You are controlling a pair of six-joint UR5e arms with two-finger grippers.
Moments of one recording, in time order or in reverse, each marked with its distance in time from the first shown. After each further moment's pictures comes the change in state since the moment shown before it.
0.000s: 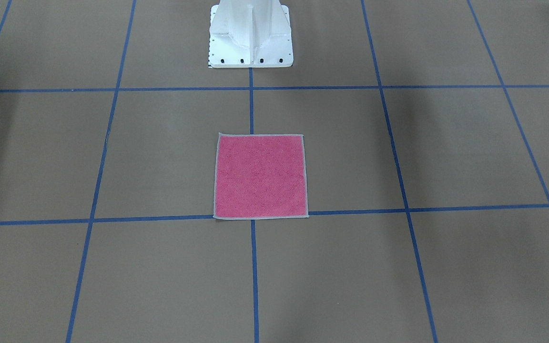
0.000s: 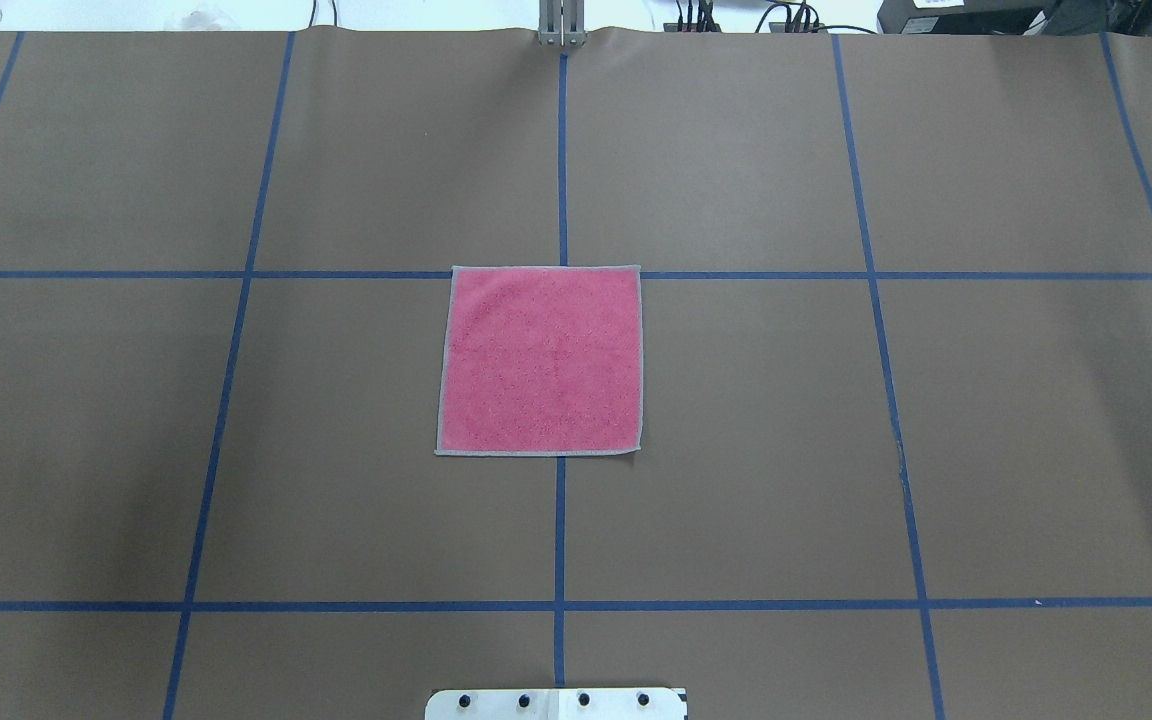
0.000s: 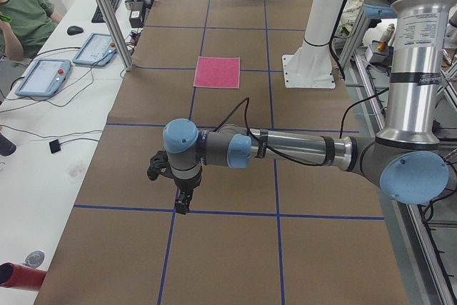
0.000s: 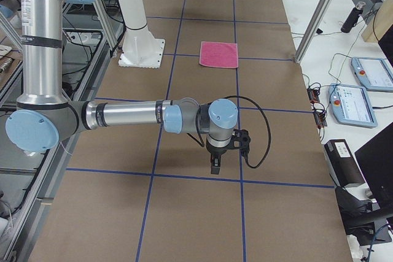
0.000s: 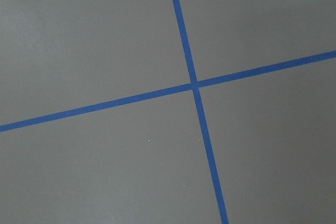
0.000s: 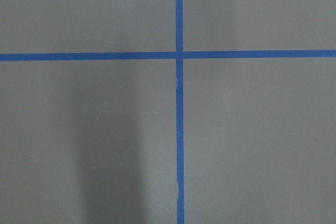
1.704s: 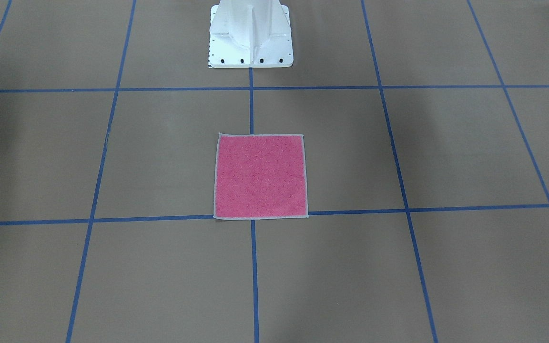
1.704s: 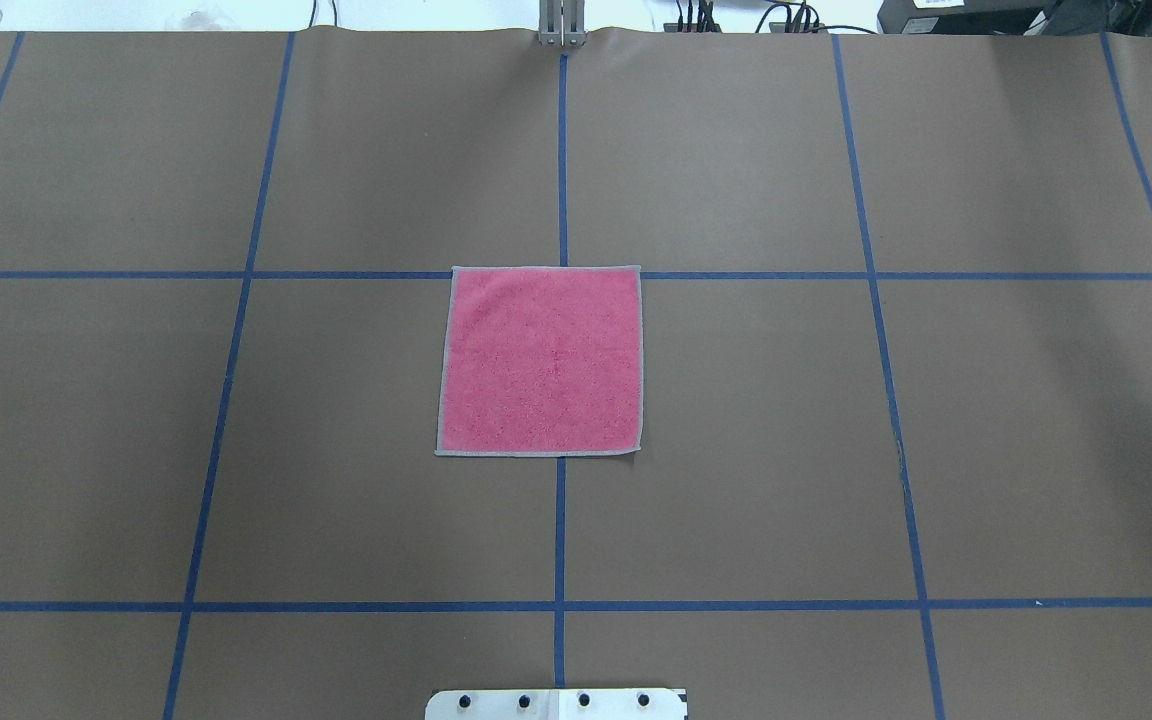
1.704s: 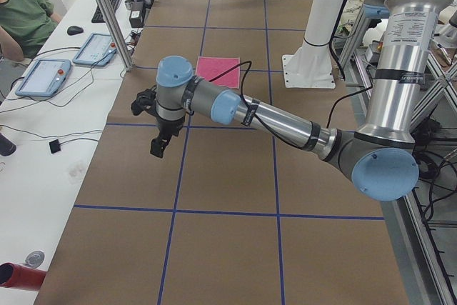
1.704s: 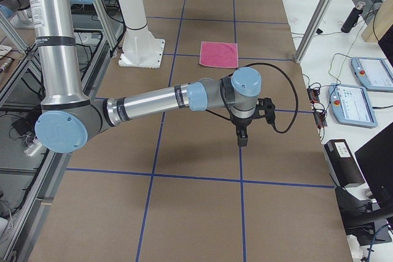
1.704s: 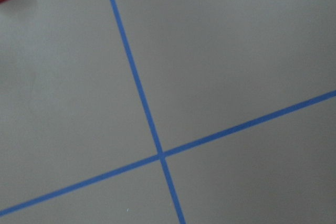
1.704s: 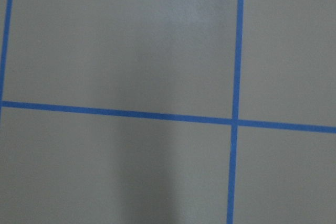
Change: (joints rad) left arm 0.083 -0.129 -0.197 -0.073 -0.007 -0.199; right arm -0.033 0.214 0.014 -0.002 0.049 0.064
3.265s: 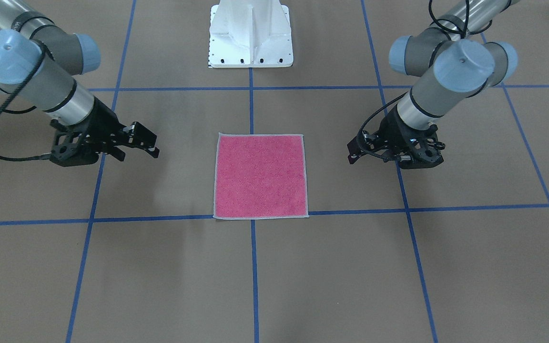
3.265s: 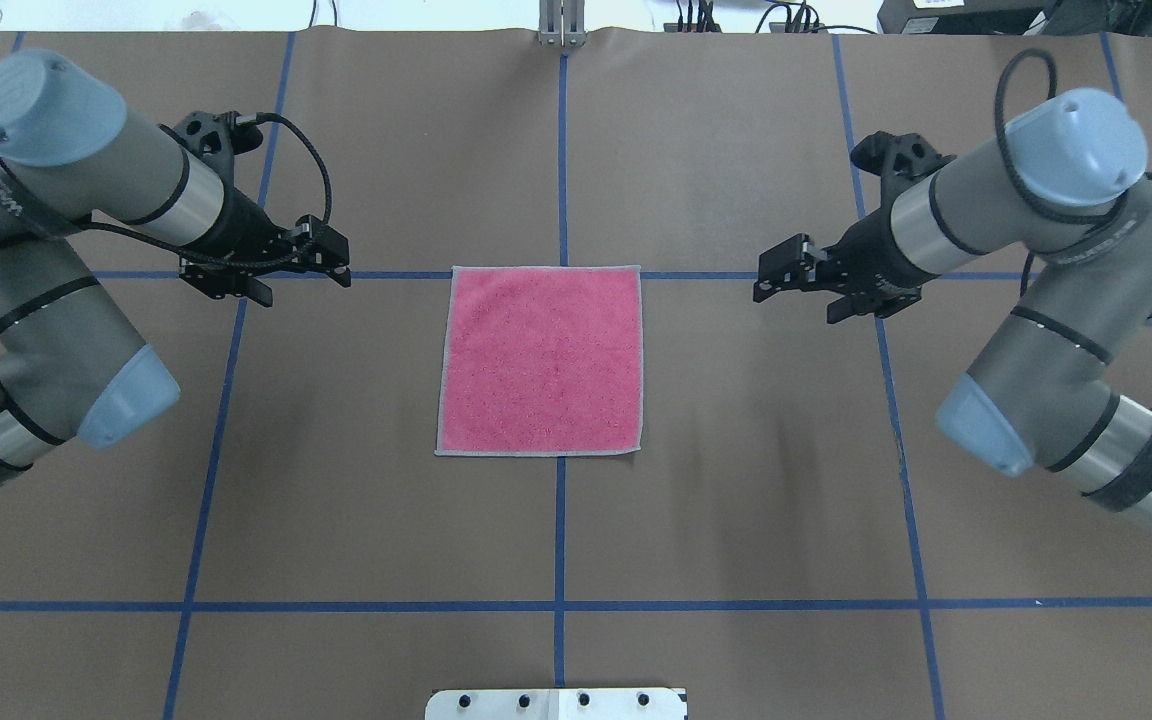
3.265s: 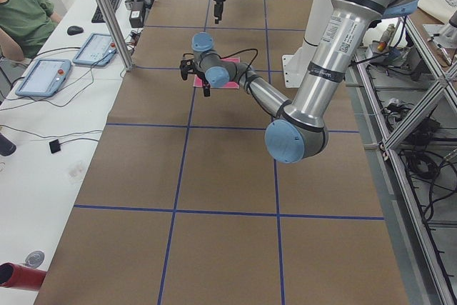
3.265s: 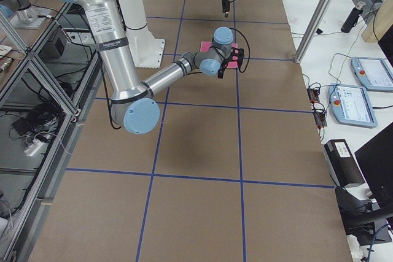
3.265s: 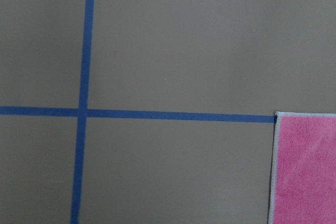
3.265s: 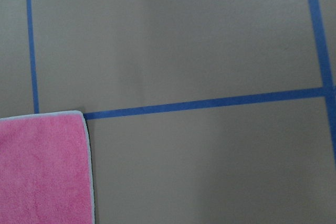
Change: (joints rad) left arm 0.659 -0.284 0.151 -0.291 0.108 -1.193; right arm -0.748 0.201 -0.006 0.585 -0.225 1.241
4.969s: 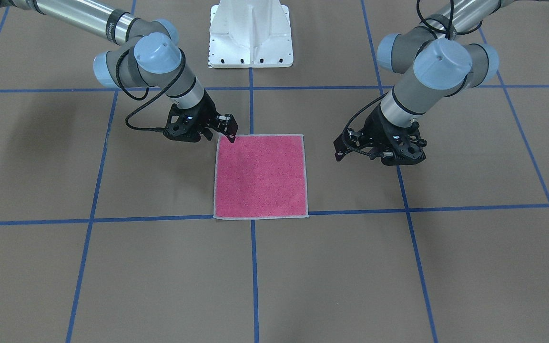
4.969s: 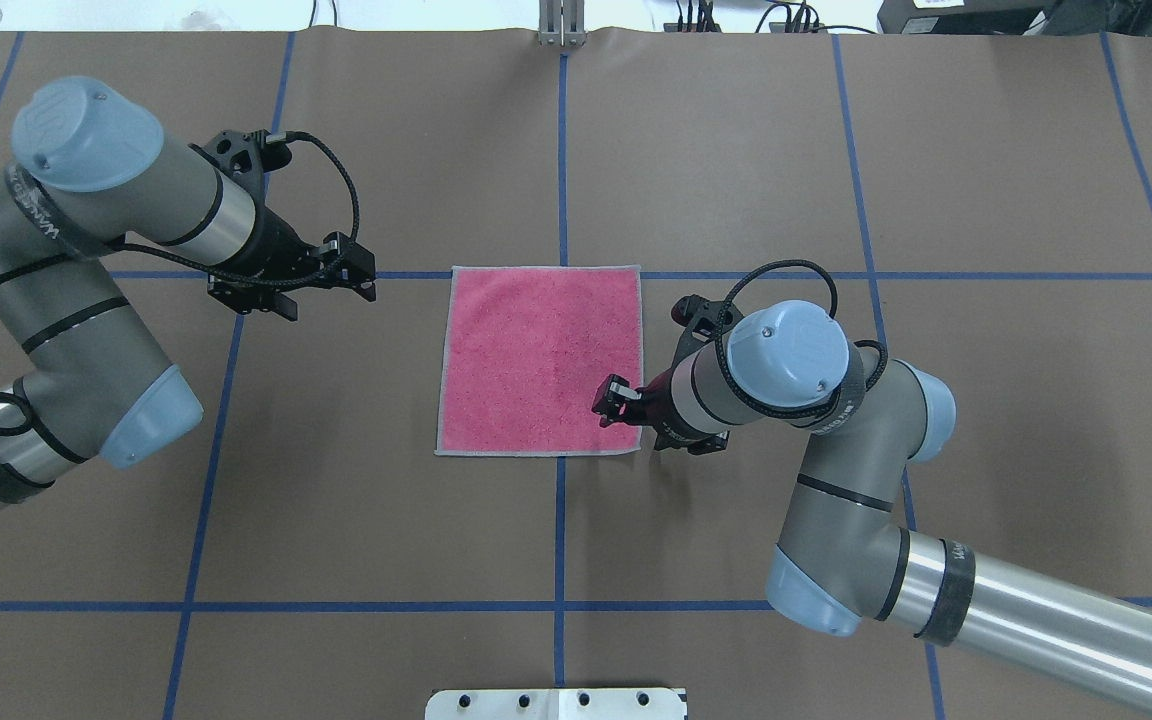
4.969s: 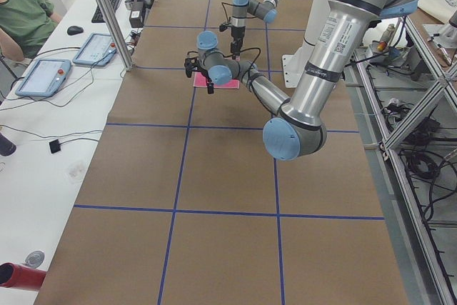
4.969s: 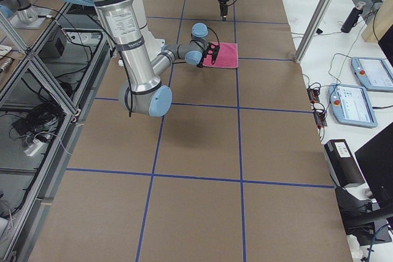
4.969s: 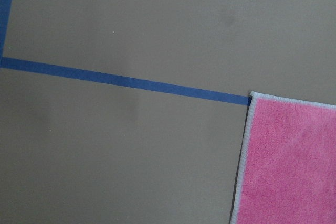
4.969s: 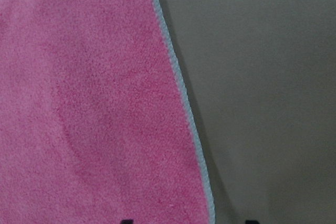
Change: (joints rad) left arm 0.025 -0.009 -0.004 -0.008 0.017 -0.019; right arm -0.303 0.146 -0.123 0.007 -0.260 0.321
